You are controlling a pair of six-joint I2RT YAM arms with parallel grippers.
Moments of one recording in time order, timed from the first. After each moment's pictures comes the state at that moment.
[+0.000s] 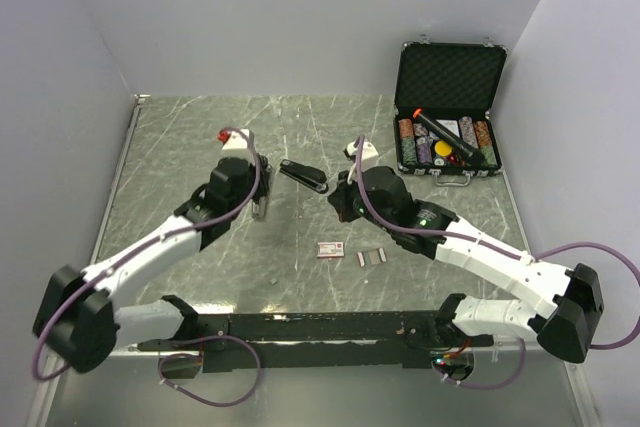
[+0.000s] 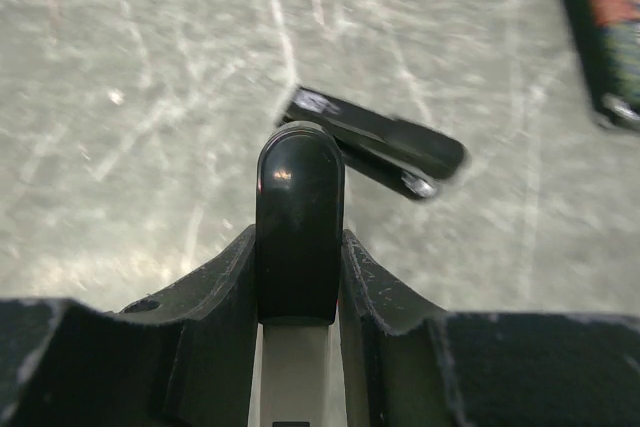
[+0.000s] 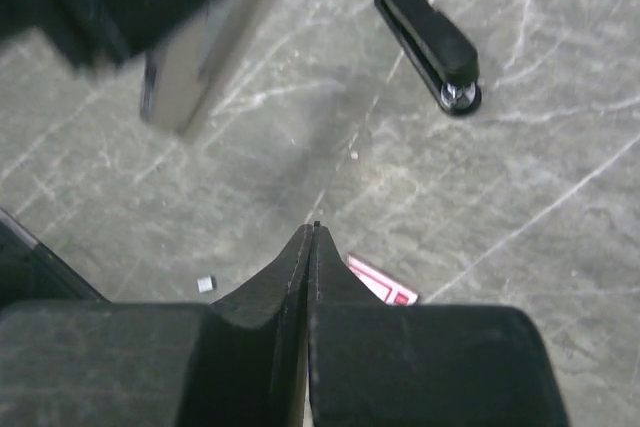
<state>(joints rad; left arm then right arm) -0.60 1.14 0.73 0.03 -0.33 -0.42 0.89 1.12 0.94 -0.26 0.19 0.40</state>
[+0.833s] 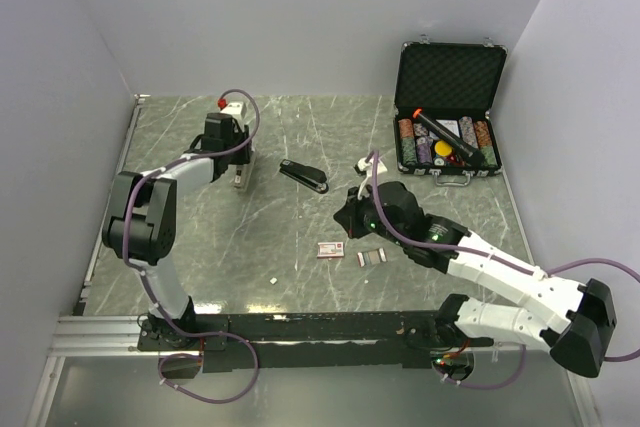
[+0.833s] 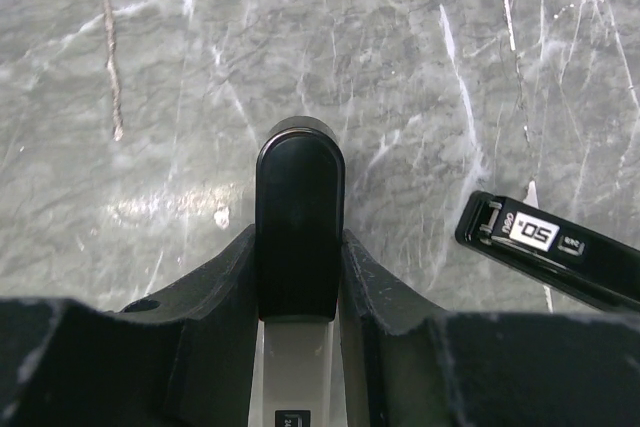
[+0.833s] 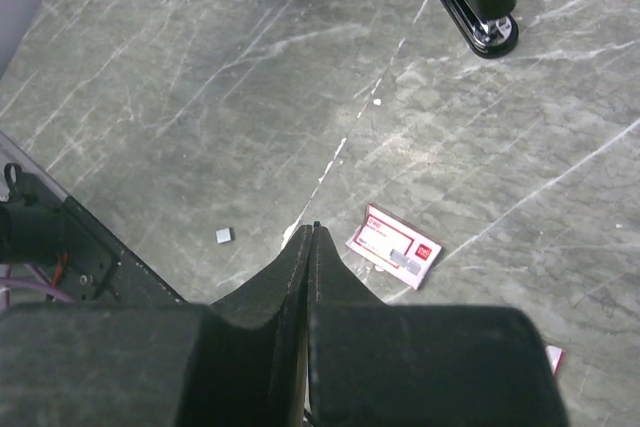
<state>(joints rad) -0.21 1.79 1.11 0.08 0.01 -0.16 0.89 1.00 0.80 -0.27 0.11 0.47</state>
